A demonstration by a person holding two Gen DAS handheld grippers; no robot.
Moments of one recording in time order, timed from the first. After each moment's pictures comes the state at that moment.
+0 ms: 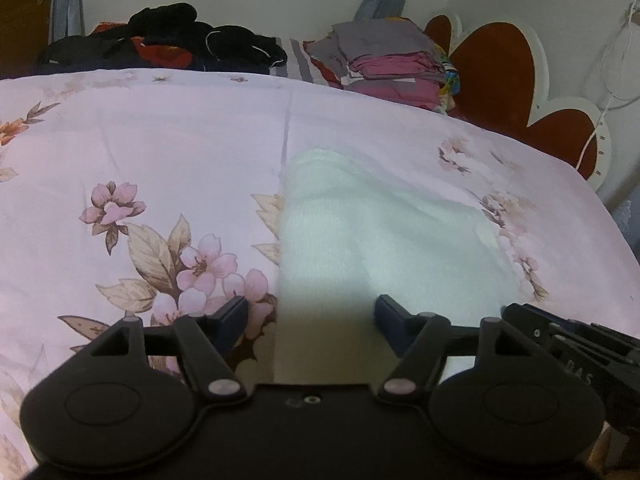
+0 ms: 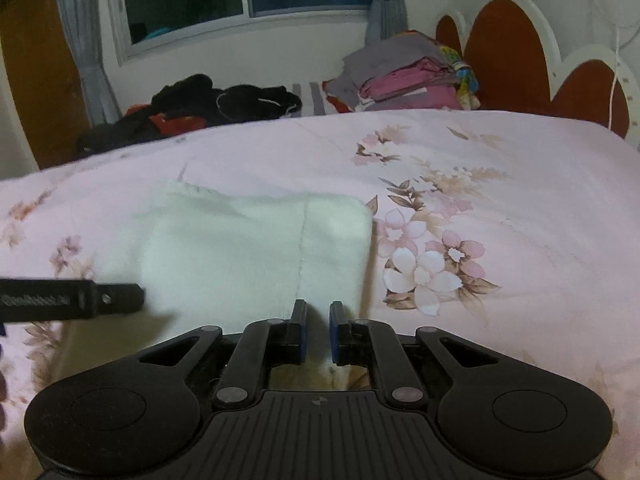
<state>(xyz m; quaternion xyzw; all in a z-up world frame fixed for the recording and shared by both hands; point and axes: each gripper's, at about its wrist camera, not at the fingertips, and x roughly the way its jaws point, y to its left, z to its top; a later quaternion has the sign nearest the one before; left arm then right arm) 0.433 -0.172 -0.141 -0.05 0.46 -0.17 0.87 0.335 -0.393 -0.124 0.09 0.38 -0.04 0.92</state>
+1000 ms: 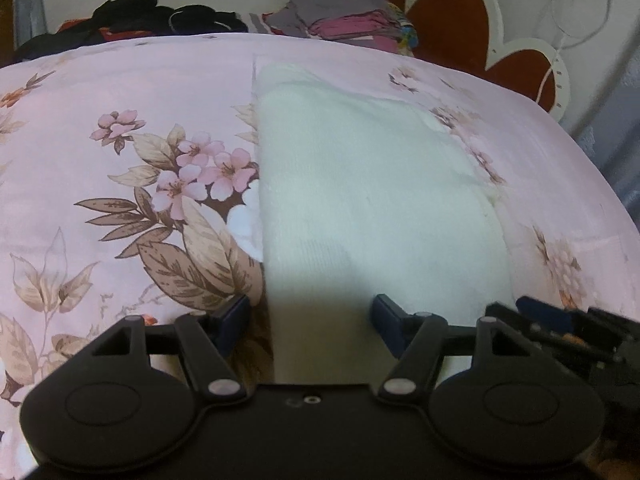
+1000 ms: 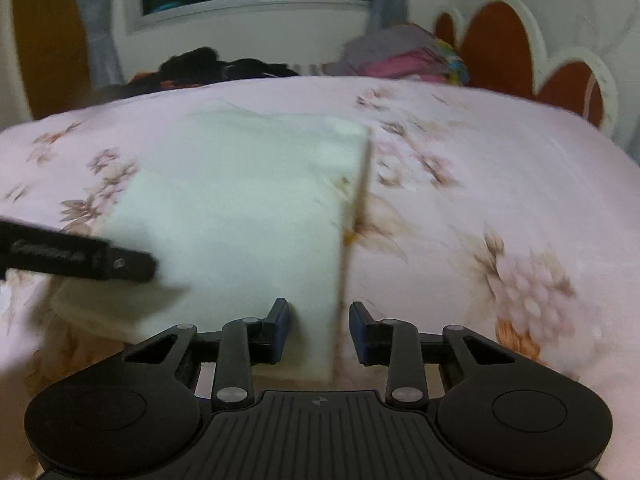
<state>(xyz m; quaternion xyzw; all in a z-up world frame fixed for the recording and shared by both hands) 0.348 -0.150 -0.151 0.00 0.48 -0.22 0.85 0.232 -0.356 -0.139 0.06 0.41 -0.07 0.91</state>
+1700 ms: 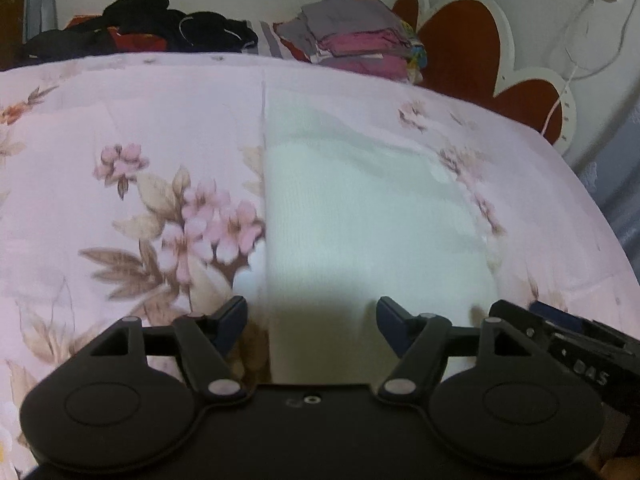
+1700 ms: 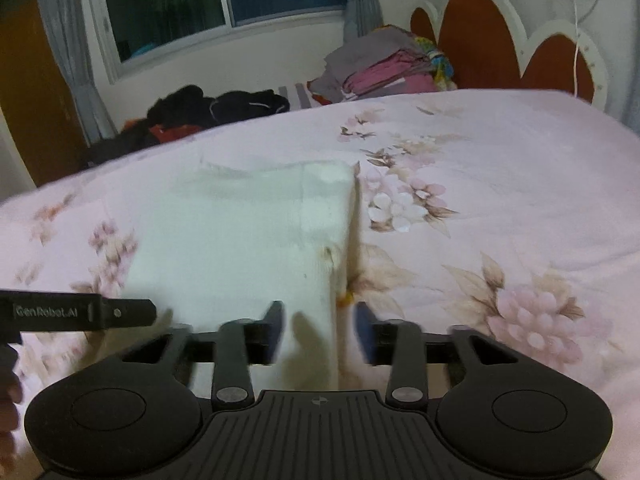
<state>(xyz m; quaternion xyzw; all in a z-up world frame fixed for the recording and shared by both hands) 0.386 -0.152 -0.127 -0.03 0.47 -0.21 0.85 0.265 -0.386 -0.106 0.14 0.38 -0.06 0.91</state>
